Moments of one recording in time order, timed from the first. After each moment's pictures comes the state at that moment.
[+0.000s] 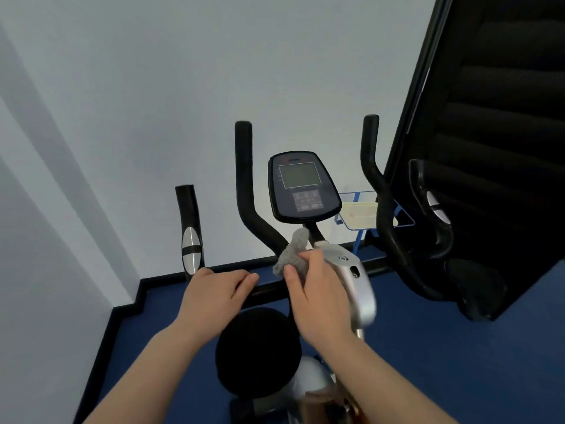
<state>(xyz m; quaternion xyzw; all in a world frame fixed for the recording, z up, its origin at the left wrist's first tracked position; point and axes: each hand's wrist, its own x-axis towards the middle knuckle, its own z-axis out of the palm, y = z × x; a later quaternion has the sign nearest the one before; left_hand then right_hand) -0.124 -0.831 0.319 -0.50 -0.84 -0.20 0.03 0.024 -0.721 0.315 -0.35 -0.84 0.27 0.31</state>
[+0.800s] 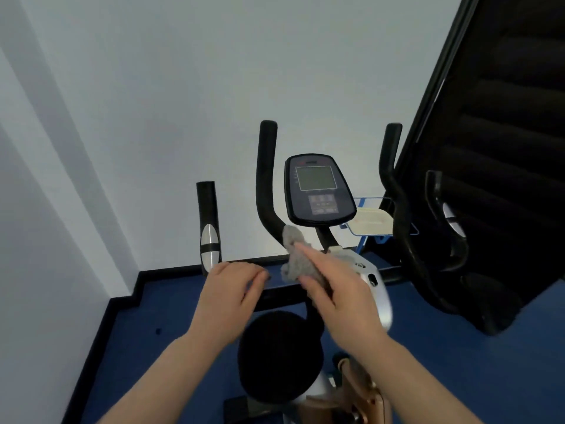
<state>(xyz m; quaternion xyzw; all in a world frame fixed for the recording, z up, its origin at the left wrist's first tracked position) -0.126 -0.839 0.311 -0.53 -0.78 -0.34 0.08 0.035 -0.716 0.339 -0.18 -0.89 0.27 0.32</state>
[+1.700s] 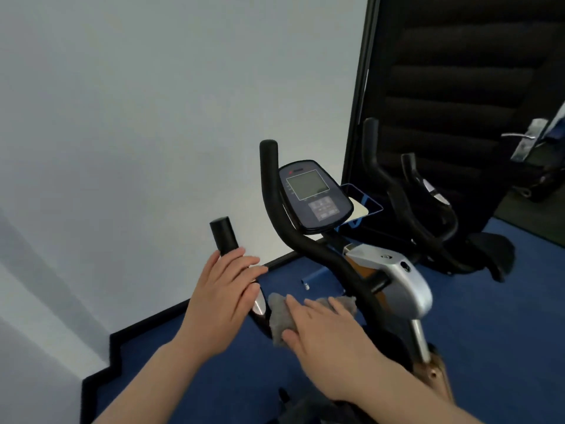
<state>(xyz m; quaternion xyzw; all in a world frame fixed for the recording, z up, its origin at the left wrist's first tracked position) -0.260 -0.847 0.317 -0.71 -0.64 -0.27 0.12 -0.055 -0.813 0.349 -0.36 -0.93 0.09 -0.06</state>
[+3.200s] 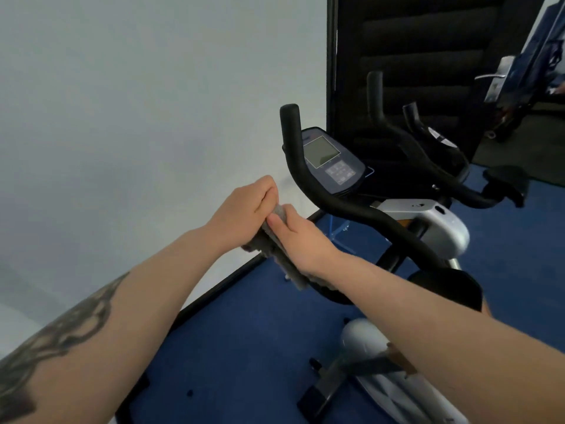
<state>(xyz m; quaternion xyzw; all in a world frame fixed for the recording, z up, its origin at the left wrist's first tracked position) -0.330 -0.785 0.398 -0.75 -0.59 -0.28 -0.11 -0.183 -0.784 0.361 -0.44 -0.75 0.42 0.27</state>
